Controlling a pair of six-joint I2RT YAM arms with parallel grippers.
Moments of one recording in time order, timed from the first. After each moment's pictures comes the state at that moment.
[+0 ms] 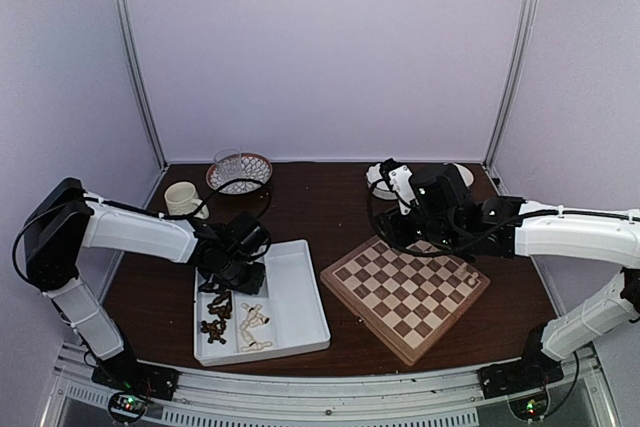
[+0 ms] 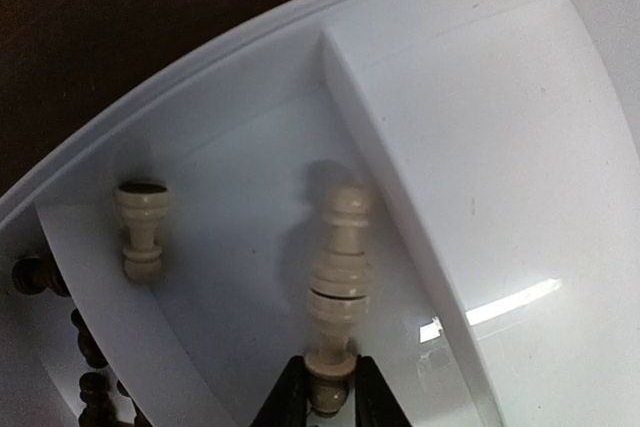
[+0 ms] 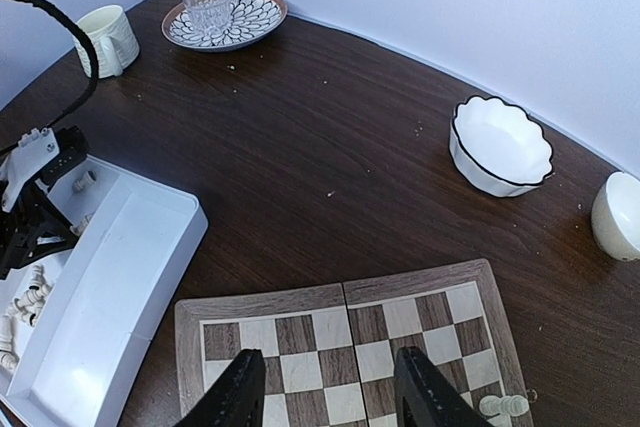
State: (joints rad) left arm -0.84 1.67 0.89 -0.42 -0.21 -0.56; right arm 0.92 1.33 0.97 -0.23 0.37 0.19
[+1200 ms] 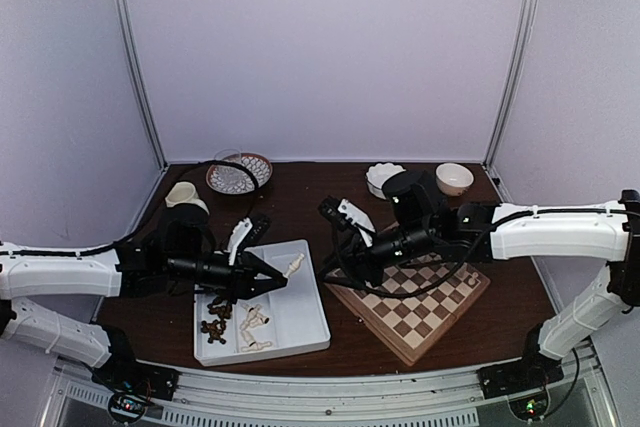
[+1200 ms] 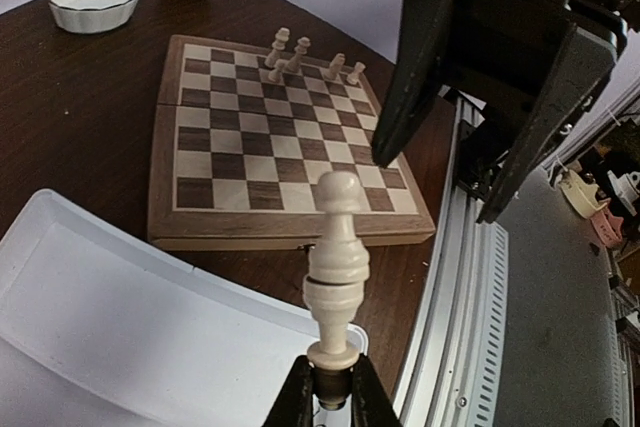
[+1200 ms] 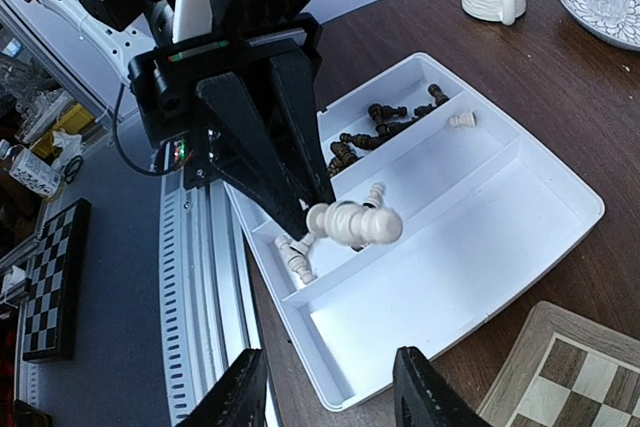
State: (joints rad) left arm -0.89 1.14 0.58 0.10 0.44 -0.26; right arm 1.00 1.45 1.03 -0.13 -0.44 0.14
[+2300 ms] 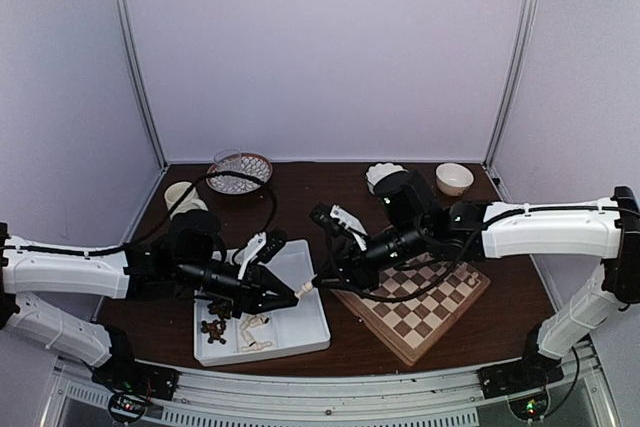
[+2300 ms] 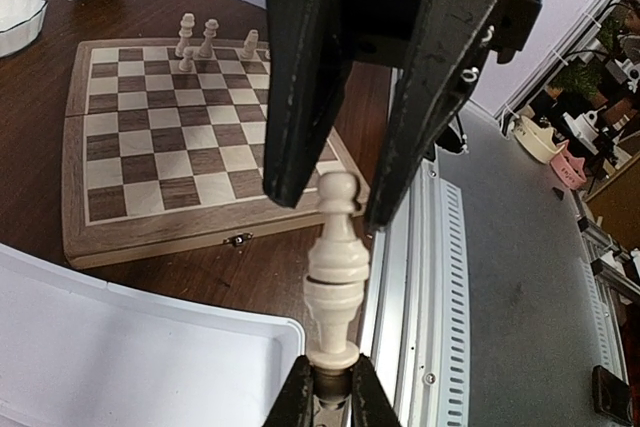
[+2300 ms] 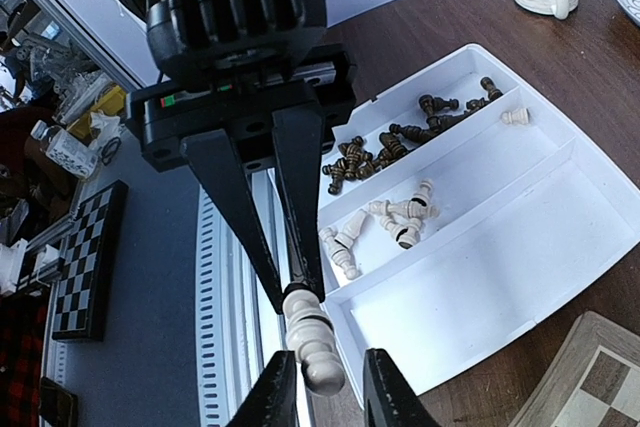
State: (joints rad) left arm -0.97 1.19 0.60 0.12 0.56 -0.18; right arm 1.02 1.50 1.06 -0.15 -0.55 0.14
